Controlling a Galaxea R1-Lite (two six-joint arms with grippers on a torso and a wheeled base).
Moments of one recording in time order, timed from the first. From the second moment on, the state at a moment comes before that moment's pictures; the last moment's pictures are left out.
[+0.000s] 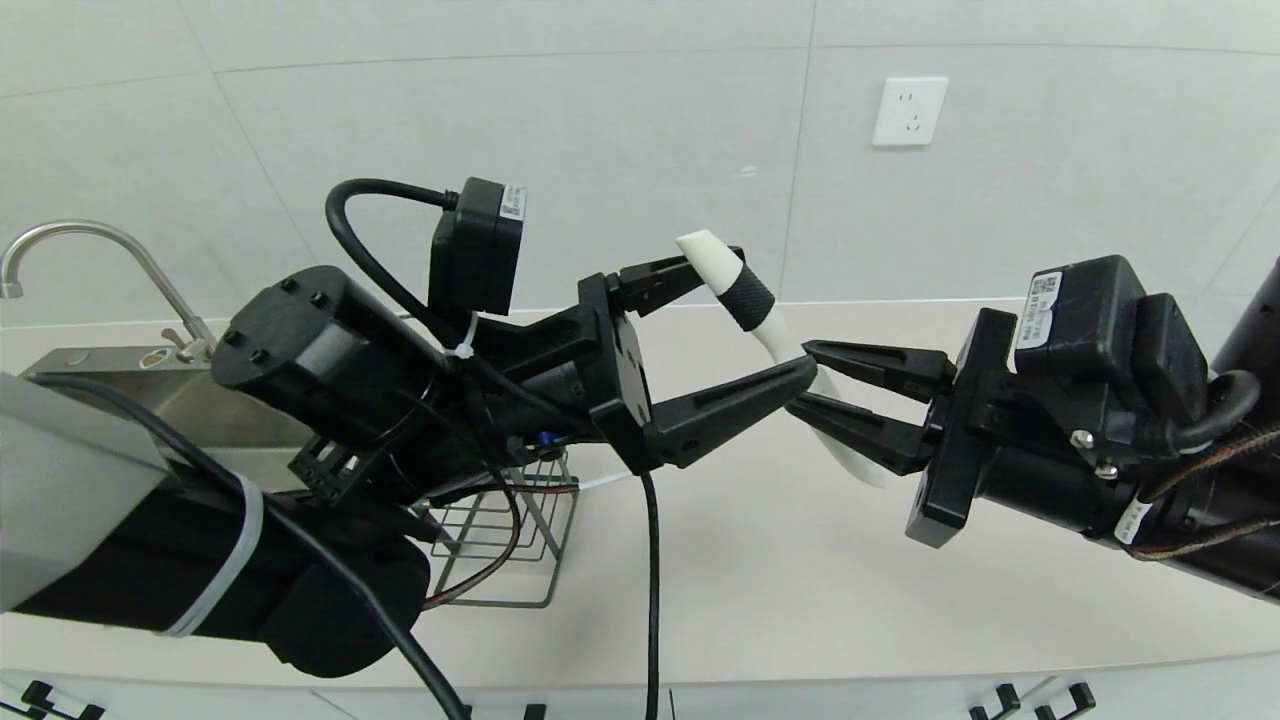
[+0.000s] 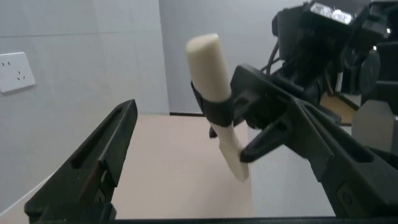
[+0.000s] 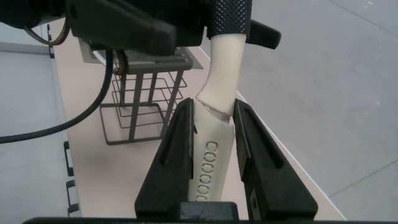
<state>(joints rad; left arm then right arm) -0.62 1.89 -0.84 -1.57 -0.75 -0.20 0.72 1.51 -0.69 -0.95 0.31 -0.54</state>
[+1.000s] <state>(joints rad) -0.66 1.92 -0.92 -1.57 -0.73 -0.23 0.74 1.50 -0.69 -0.97 0.31 -0.51</state>
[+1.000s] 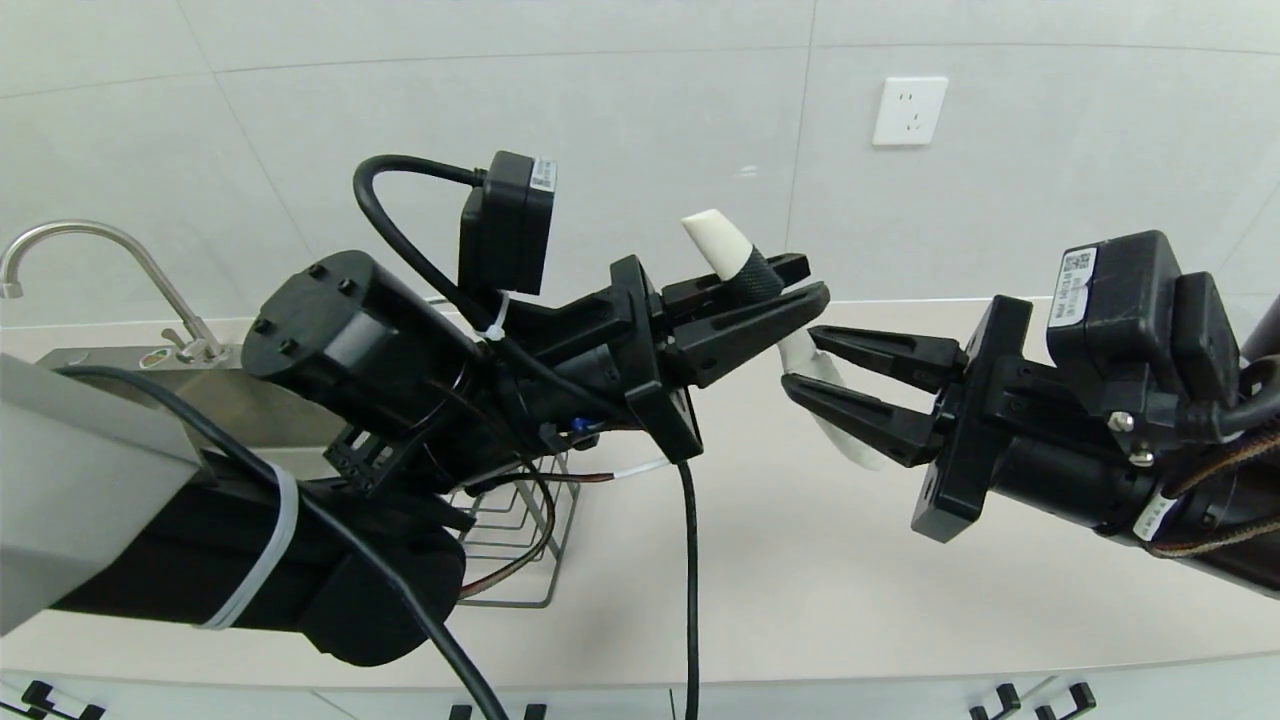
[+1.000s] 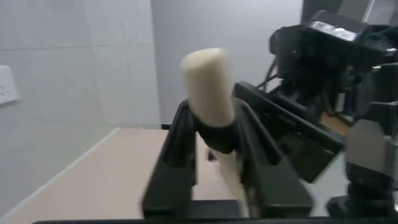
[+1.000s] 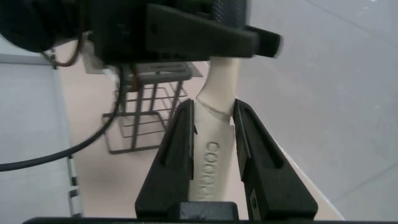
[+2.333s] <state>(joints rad) -0.42 1.60 -0.64 -1.18 -0.52 0.04 0.27 0.82 -0.16 -0.97 0.16 0.01</state>
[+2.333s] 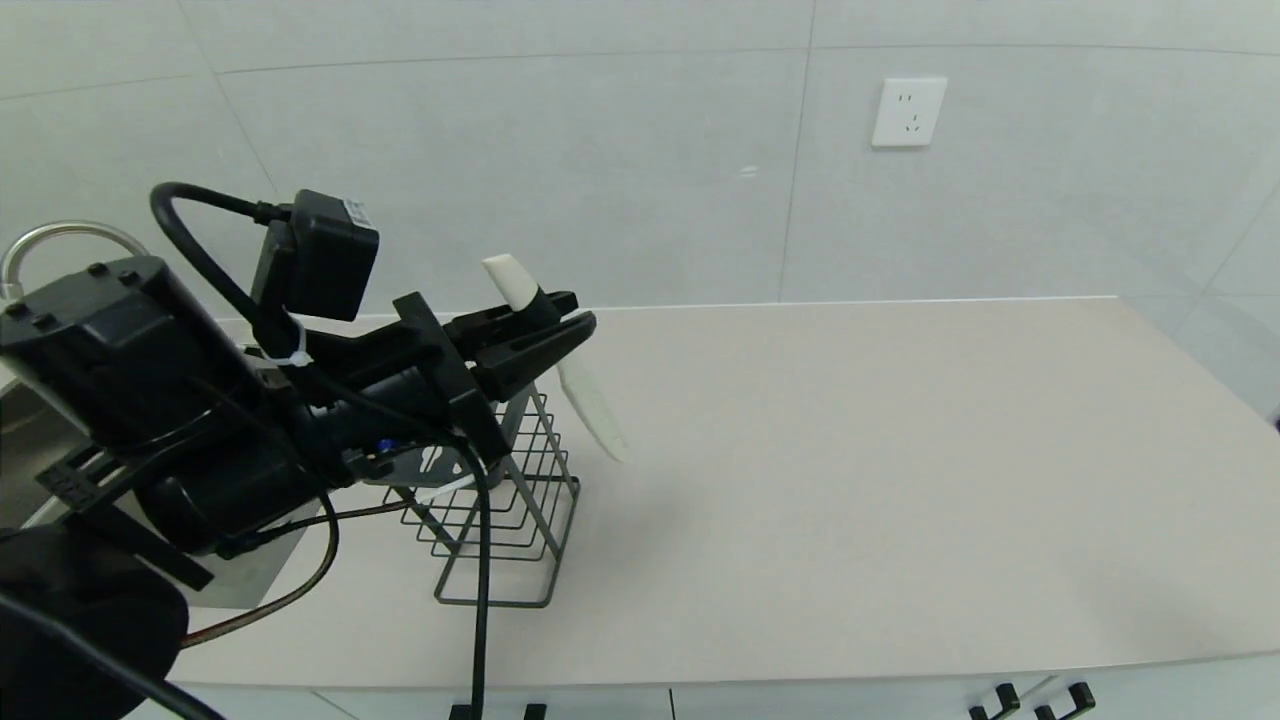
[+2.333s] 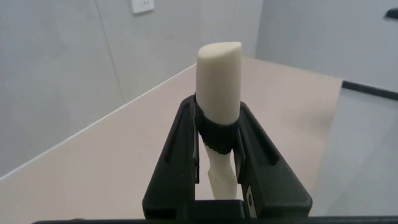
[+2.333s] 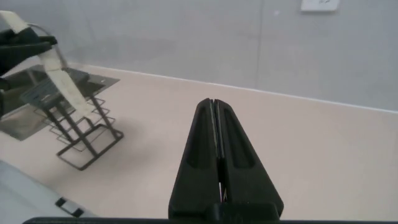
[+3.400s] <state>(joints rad) -0.27 1.45 -0.65 -1.13 -0.51 0.21 0.00 0.00 0.00 0.00 0.00 -0.04</state>
